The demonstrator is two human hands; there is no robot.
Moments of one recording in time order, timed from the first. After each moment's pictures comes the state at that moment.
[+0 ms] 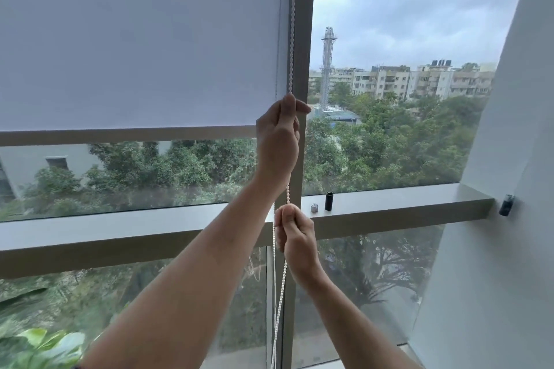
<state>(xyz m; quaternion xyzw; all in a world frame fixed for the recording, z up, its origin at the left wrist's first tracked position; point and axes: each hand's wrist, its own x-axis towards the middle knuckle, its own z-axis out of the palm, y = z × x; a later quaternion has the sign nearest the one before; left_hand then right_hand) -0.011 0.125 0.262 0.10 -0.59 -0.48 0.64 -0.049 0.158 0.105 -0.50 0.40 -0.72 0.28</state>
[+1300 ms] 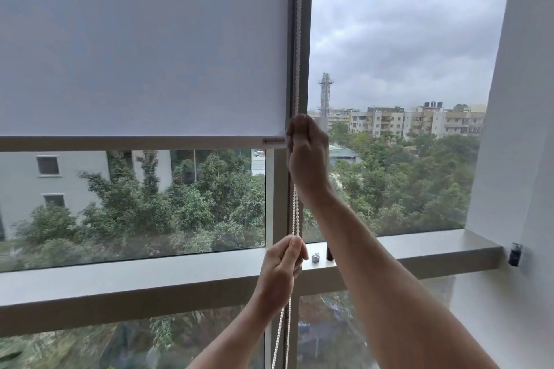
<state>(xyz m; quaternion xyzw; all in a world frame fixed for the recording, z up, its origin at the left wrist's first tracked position) -0.013 0.103 0.139 0.13 -0.69 -0.50 0.51 -0.072 0.119 0.320 -0.55 0.34 -0.76 0.07</state>
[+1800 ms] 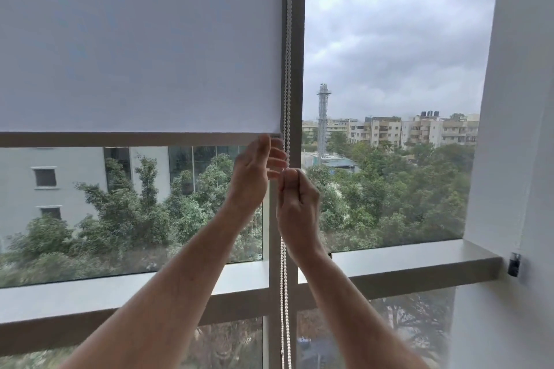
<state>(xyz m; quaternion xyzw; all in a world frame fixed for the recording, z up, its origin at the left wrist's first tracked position) 0.008 0.081 0.308 0.13 -0.68 -0.40 0.61 -0.063 0.126 0.261 -0.54 0.35 -0.76 0.02</state>
